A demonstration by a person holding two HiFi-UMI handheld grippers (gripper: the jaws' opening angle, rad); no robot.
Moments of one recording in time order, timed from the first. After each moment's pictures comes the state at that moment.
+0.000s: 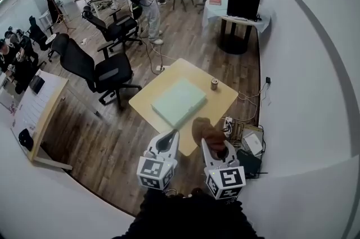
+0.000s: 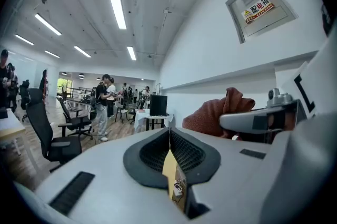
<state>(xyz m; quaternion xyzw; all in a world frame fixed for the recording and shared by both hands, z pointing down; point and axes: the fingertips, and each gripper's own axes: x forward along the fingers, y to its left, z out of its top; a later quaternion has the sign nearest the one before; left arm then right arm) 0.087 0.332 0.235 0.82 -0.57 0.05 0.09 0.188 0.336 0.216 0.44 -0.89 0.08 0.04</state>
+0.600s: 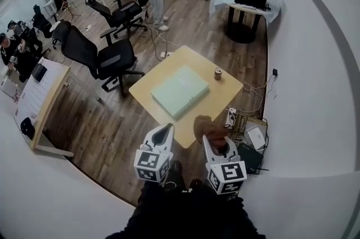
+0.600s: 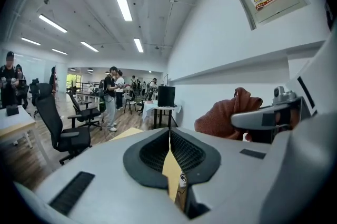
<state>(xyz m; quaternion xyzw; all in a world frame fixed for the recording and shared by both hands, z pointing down) 0.082 0.312 0.286 0.79 -0.60 0.09 0.12 0.208 0.314 0.266 0.42 -0.89 0.14 0.08</state>
